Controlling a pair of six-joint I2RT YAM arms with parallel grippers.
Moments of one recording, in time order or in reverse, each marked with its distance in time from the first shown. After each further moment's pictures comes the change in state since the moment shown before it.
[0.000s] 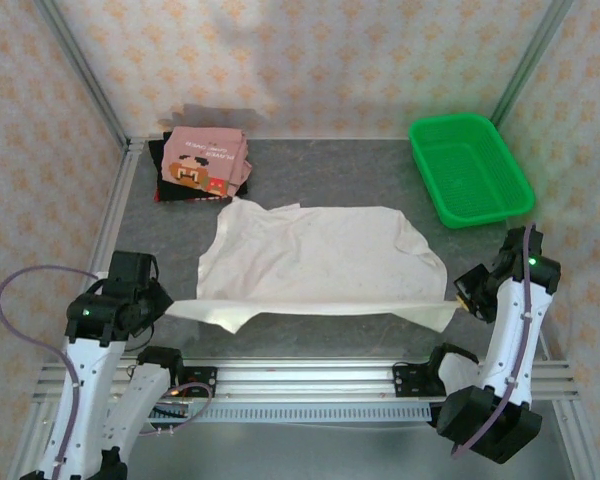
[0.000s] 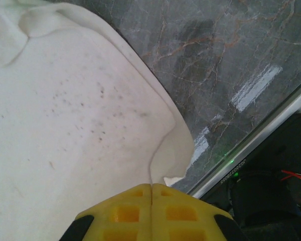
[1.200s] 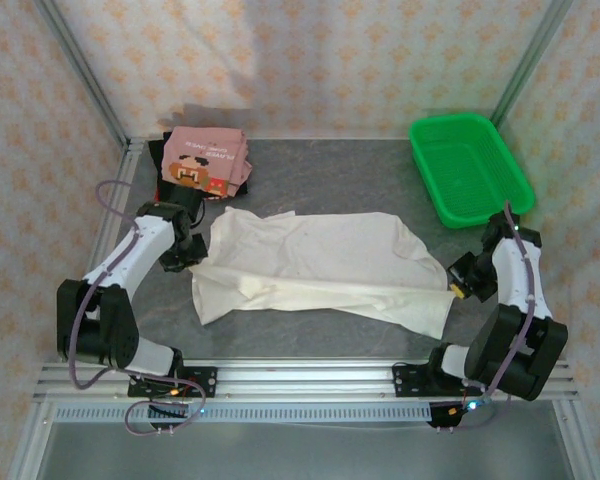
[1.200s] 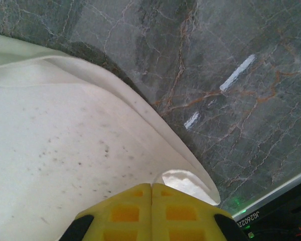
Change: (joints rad) left arm -0.056 0.805 0.146 0.379 0.004 0.317; right arm 0.079 0.361 -0.050 0.263 0.050 -0.001
